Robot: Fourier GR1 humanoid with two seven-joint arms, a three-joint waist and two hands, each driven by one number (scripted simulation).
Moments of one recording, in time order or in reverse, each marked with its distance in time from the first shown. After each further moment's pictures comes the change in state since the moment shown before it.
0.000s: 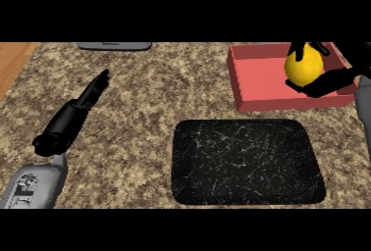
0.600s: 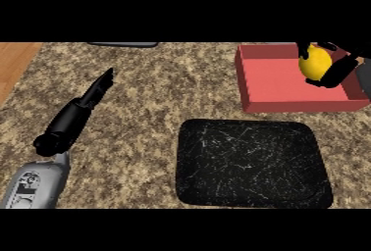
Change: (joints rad) left arm -0.014 -0.004 -0.009 -0.004 0.006 -0.028 -0.005; right arm -0.231 -0.150 0.146 0.564 0.260 -0.007 -0.191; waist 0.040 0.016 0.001
